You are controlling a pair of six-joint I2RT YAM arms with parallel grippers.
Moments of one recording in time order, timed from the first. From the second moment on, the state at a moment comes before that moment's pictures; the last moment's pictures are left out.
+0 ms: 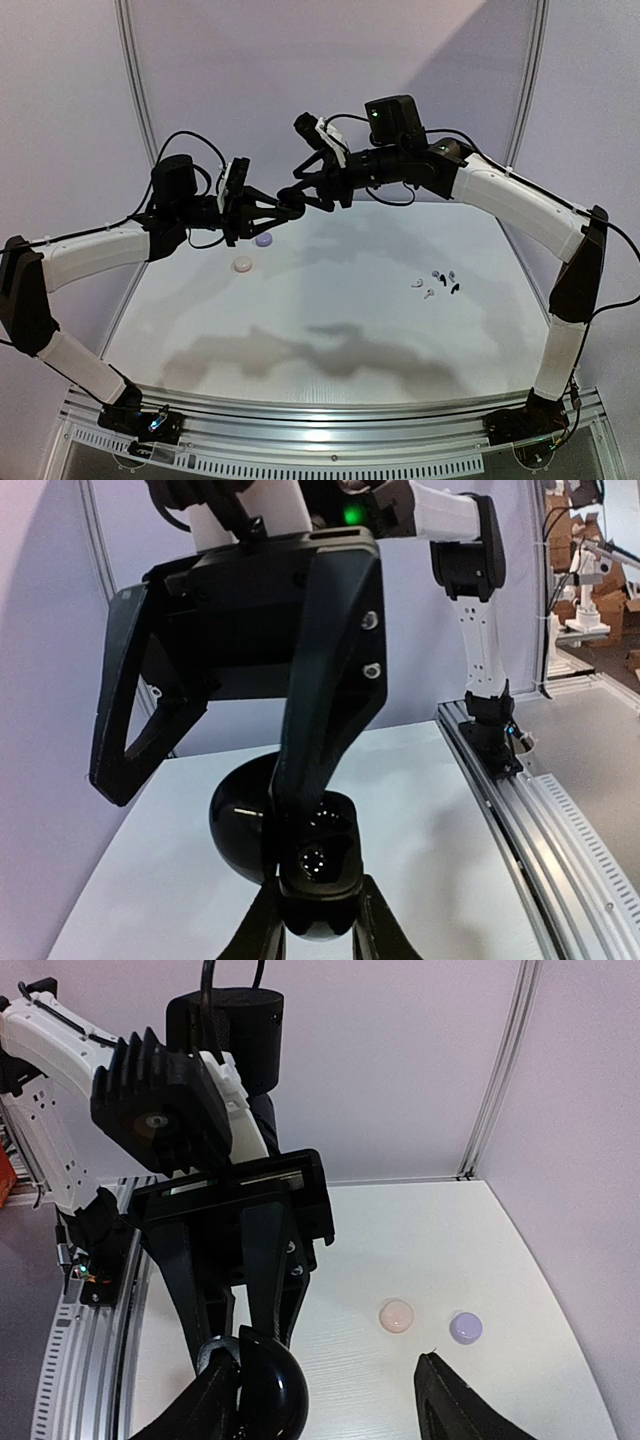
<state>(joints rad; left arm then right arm) -0.48 1.47 1.03 0.38 1.07 0.25 0.82 1.89 1.96 -0.42 -0.54 -0.25</state>
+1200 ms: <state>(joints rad) -0.48 1.43 0.91 0.62 0.85 0.00 0.34 1.86 1.72 -0.87 0.16 0.52</state>
